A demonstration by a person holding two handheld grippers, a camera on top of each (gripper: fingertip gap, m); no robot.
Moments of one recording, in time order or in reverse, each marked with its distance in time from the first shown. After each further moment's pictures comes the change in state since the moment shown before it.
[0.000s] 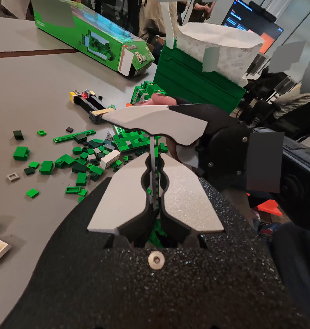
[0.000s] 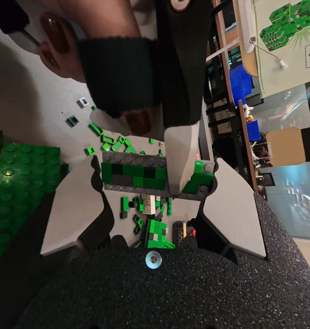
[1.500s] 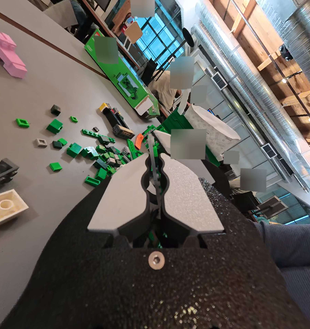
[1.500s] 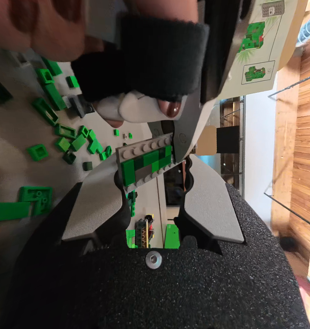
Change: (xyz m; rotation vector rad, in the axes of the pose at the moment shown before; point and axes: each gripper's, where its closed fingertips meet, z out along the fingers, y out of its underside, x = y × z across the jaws) left arm -0.050 -0.014 -0.015 0.321 0.039 -0.452; right arm 0.025 0.009 0.022 -0.114 0.348 -0.267
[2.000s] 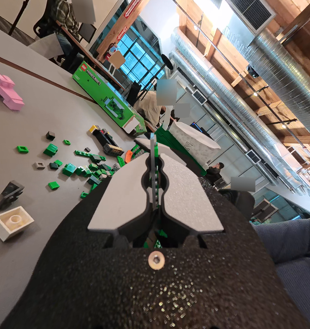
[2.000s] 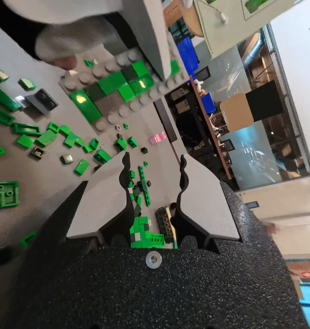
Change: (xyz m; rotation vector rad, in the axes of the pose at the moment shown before) left arm 0.015 -0.023 -0.016 0.104 0.098 0.038; right arm 0.010 0.033 0.001 -0.012 -0.060 0.382
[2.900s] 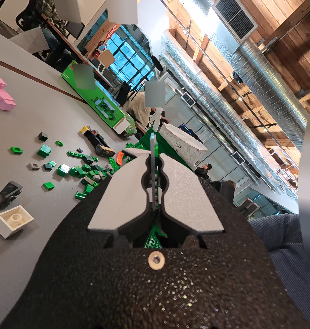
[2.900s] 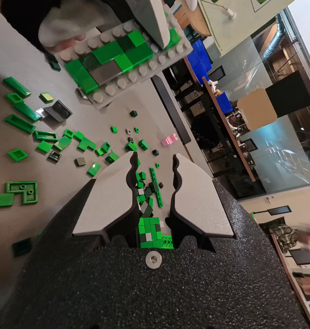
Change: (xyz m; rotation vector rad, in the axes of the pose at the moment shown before) left arm 0.008 -0.008 -0.010 0.003 0.061 -0.045; right arm -0.009 -0.002 -0.002 0.034 -0.080 0.094
